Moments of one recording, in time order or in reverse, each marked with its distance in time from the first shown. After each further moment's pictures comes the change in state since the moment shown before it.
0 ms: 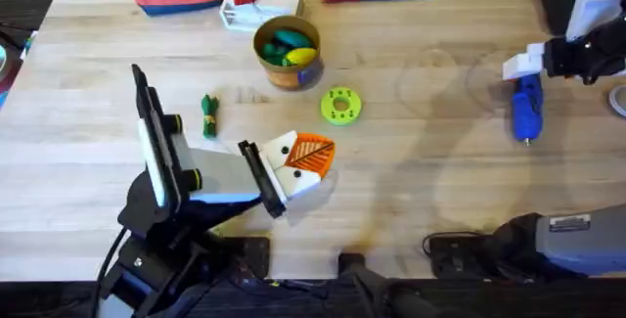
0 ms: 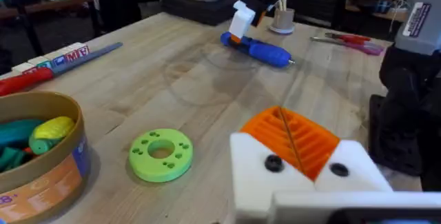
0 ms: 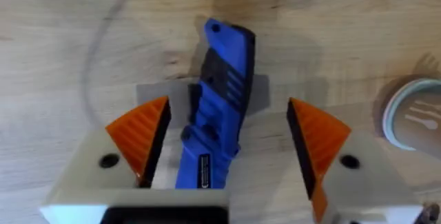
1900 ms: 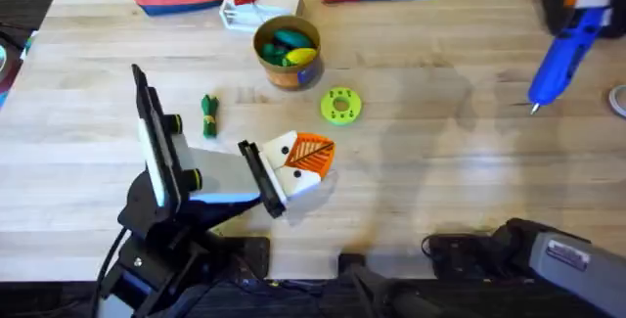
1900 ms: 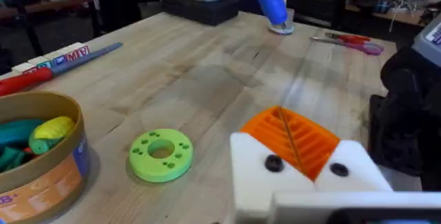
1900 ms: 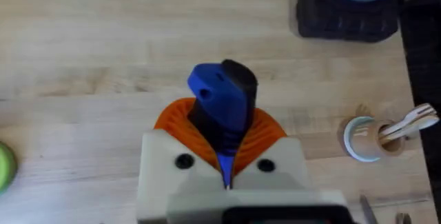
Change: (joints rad) left arm 0.000 0.000 0.000 0.000 0.000 0.000; right arm 0.098 -0.419 0.110 -0.141 -0.106 0.096
